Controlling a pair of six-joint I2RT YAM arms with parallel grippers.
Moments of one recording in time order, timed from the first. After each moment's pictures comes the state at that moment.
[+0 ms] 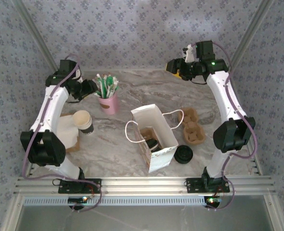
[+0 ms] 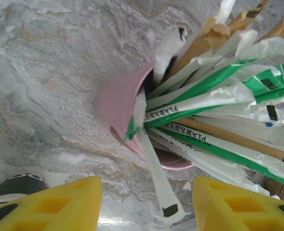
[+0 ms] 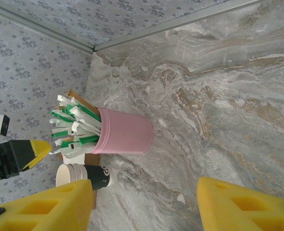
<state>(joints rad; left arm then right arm) -0.06 1.59 1.58 -1.00 0.25 -0.48 0.16 1.80 1.94 -0.88 -0.63 0.45</state>
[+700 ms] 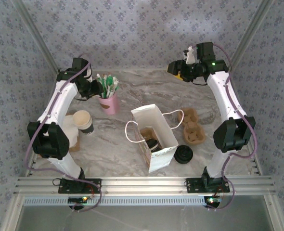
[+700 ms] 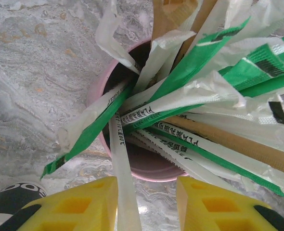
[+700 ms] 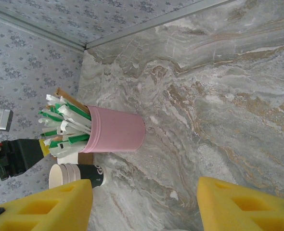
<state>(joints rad) -0.15 1.69 1.66 -1.04 0.18 -0.43 0.15 1.80 1.91 -0.89 -0.62 0.44</state>
